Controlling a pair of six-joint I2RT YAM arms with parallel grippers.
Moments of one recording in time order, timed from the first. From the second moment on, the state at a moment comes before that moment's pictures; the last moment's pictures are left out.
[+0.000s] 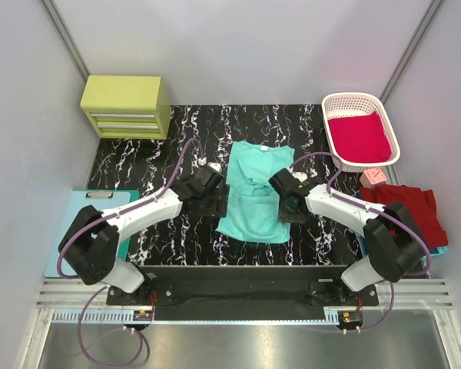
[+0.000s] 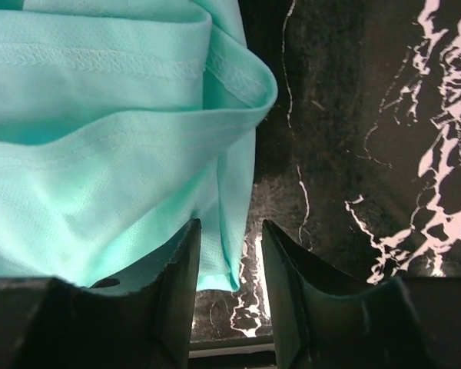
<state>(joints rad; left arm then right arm) -0.73 1.47 0.94 -0.51 -0.16 -0.53 0.64 1.50 0.91 -0.71 0.25 0.72</state>
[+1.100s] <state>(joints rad) -0.88 1.64 0.94 -0.59 0.09 -0.47 0.66 1.53 0.86 -0.74 0.06 0.72</state>
